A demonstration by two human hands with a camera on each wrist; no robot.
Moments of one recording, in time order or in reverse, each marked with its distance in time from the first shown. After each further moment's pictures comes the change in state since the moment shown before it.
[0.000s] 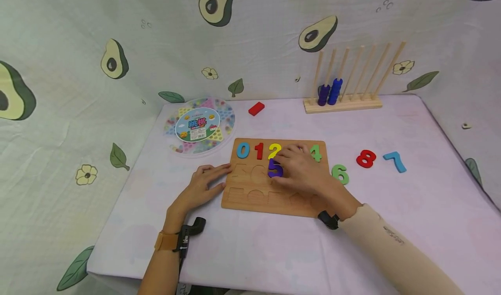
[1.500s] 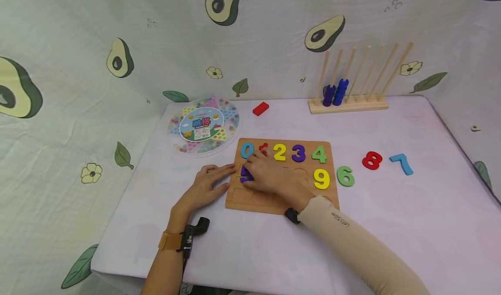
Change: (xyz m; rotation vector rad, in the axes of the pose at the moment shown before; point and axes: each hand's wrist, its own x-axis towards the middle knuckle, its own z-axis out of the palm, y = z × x) left_hand 0.000 -0.002 0.000 0.018 -0.015 0.016; right_hand 0.070 -0.050 0.050 -0.058 -0.155 -0.056
